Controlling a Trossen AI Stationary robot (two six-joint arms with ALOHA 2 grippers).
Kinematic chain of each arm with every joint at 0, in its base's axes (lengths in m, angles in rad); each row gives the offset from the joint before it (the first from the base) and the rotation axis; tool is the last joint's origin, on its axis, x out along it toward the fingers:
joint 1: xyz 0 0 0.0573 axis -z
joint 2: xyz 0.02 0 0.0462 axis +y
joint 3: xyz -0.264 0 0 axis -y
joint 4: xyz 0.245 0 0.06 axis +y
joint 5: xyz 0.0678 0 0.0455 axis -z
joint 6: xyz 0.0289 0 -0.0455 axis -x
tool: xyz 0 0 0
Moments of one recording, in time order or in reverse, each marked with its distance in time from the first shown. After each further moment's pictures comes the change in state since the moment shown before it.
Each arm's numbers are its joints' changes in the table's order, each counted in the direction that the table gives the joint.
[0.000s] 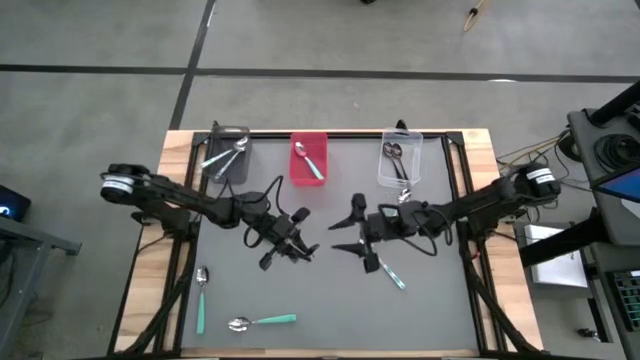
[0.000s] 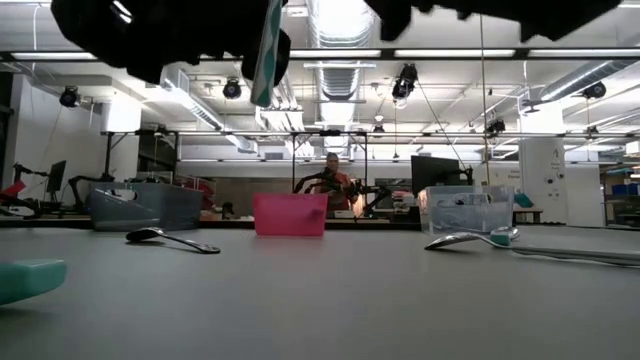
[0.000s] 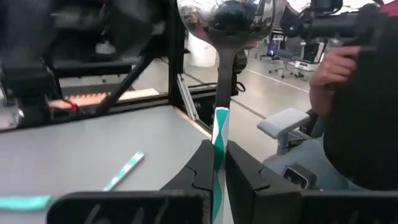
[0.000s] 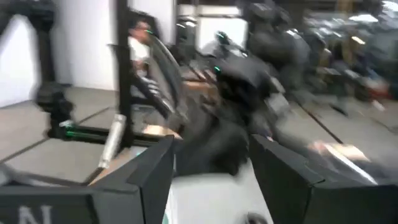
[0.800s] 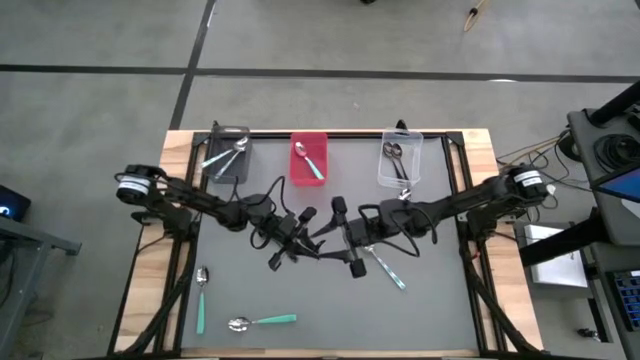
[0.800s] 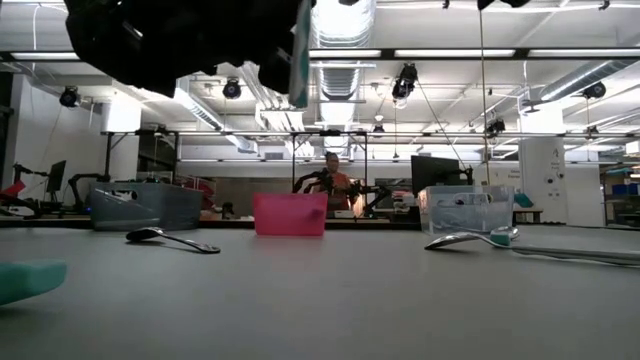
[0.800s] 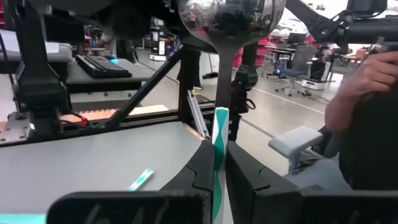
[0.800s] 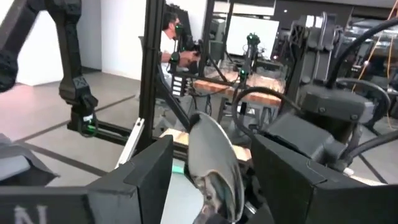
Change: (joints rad) left arm 0.000 0.135 0.017 -0.218 -0.038 0.049; right arm 0.010 0.102 0.260 0.195 -0.117 0.073
